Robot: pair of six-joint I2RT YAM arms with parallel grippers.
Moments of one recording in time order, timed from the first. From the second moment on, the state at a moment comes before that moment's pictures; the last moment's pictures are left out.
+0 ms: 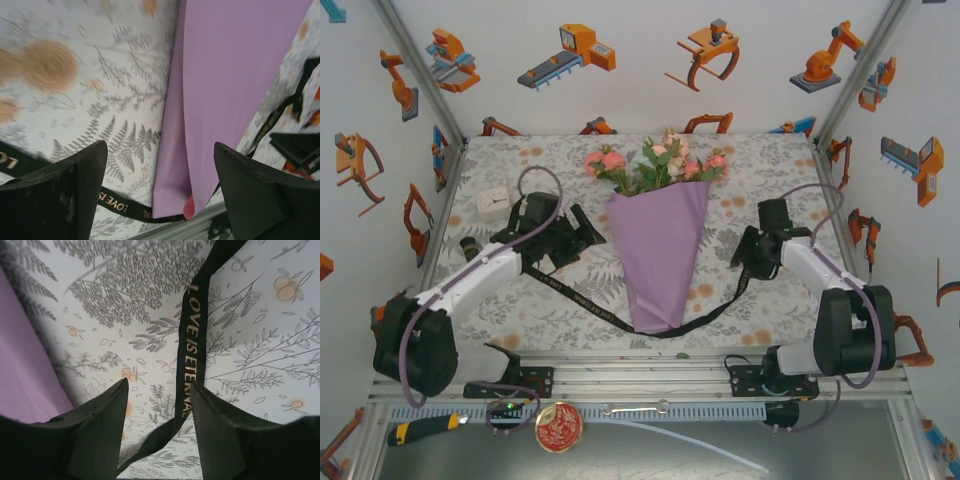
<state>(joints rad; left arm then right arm) -0.49 1.35 0.84 -0.33 0.13 -0.87 0.11 1.39 0.79 -0.57 -0.07 0.55</state>
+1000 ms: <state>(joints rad) -0.61 1.79 0.88 0.05 0.34 -0.95 0.29 1.68 0.70 0.11 -0.62 0.83</state>
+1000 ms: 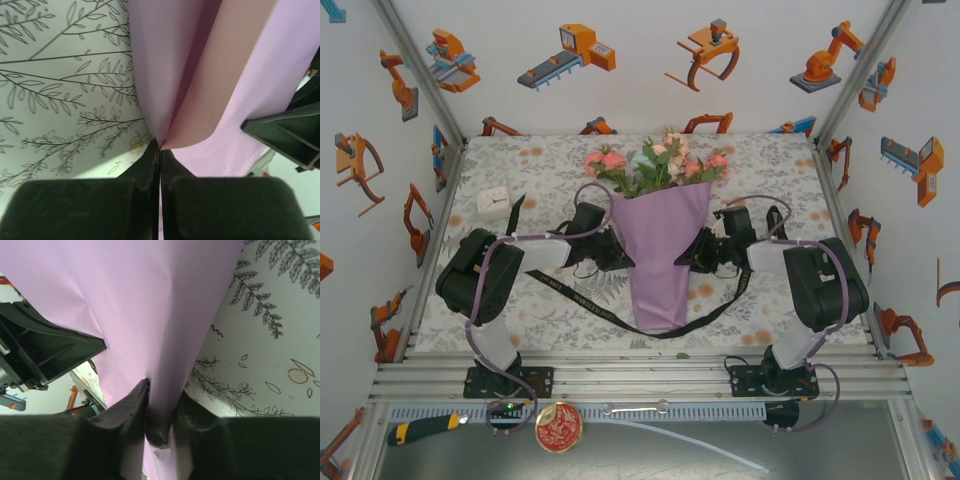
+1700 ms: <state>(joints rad) -0.64 1.50 0.78 -0.08 0.35 -1.02 0.35 1.38 0.64 -0.07 -0.58 0.84</state>
